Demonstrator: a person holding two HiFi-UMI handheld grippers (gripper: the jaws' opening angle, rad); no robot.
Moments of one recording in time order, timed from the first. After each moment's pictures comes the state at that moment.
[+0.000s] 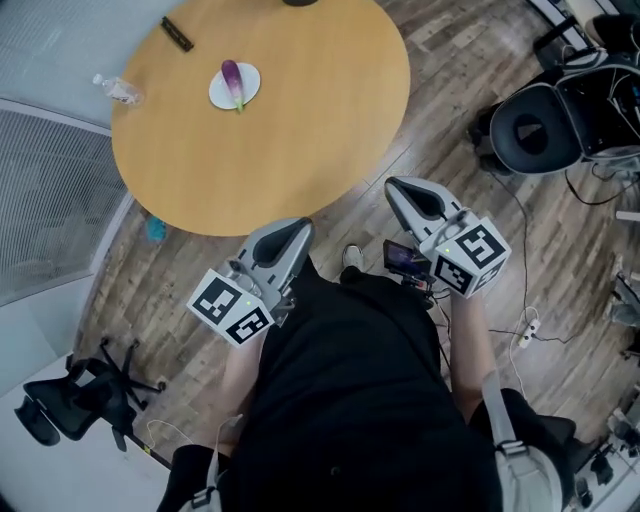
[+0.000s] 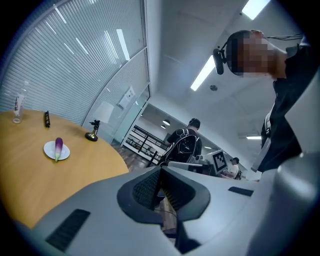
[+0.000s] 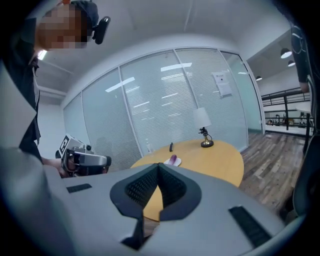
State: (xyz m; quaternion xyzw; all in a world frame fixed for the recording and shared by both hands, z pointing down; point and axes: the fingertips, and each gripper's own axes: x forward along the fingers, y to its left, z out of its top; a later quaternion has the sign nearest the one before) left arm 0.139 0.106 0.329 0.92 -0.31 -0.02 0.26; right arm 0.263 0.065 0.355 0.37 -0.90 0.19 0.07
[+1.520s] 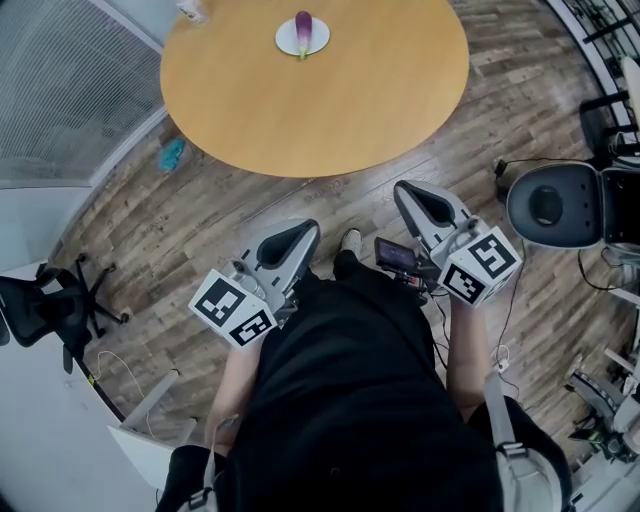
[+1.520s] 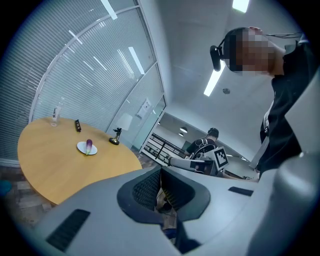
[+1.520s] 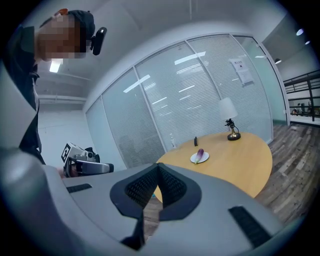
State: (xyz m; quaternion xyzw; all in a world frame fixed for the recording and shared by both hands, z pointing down) left arm 0.094 0.198 0.327 0.86 -0.43 -0.05 0.27; right arm 0.204 0.125 0.341 0.25 -0.94 0.21 0.08
